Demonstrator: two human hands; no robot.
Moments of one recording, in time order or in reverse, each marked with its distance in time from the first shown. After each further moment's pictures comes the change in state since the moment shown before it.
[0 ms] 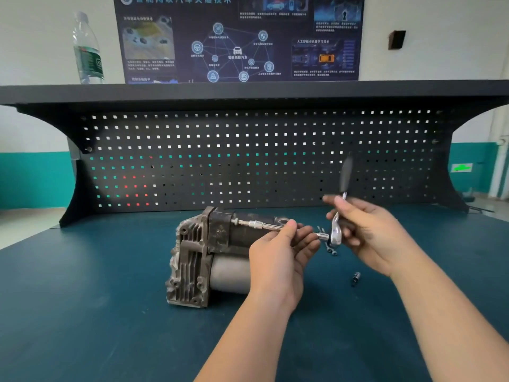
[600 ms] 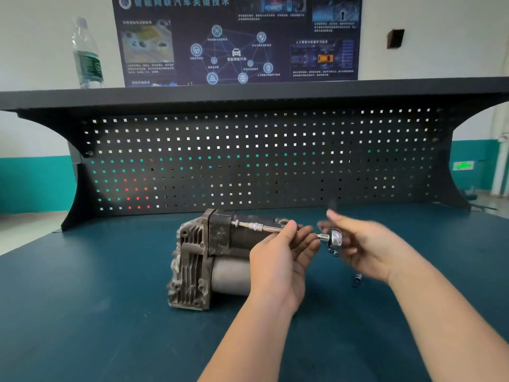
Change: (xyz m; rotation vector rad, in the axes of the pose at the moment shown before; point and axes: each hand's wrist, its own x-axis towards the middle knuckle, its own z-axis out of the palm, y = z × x) left_hand -0.003 0.003 0.001 -0.042 0.015 -0.042; right_hand 0.000 0.009 0.003 0.058 0.043 0.299
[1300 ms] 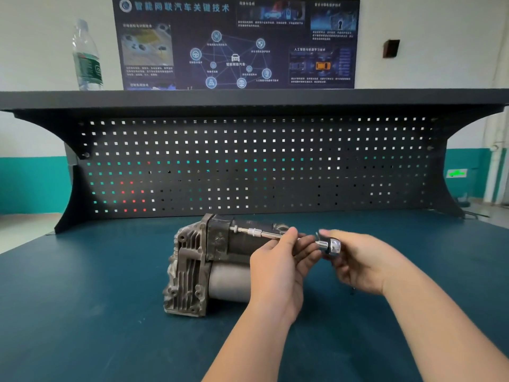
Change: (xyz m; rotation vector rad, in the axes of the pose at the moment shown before) left_hand 0.001 -0.003 -0.002 0.072 -0.031 0.028; right_hand -0.004 0.003 0.006 -0.164 0.075 0.111
